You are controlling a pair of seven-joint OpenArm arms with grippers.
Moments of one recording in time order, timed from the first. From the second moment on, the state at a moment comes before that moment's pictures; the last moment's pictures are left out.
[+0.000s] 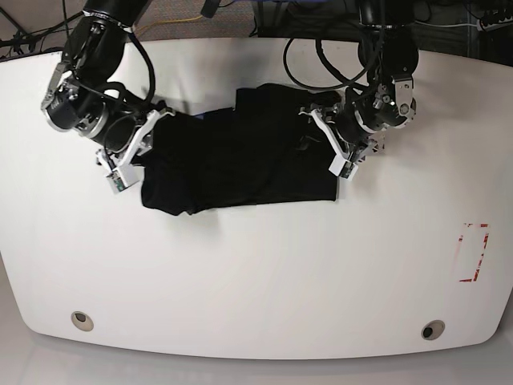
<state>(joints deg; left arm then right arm) 8.0 1.2 -7.4 89.0 -16.1 -35.6 45.9 -5.1 5.6 25.4 111.8 50.8 41.0 -79.7</state>
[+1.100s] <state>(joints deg) 7.6 3.5 -10.4 98.8 -19.0 -31.7 51.0 5.6 1.9 -3.2 92.9 45.4 40.7 -64.5</state>
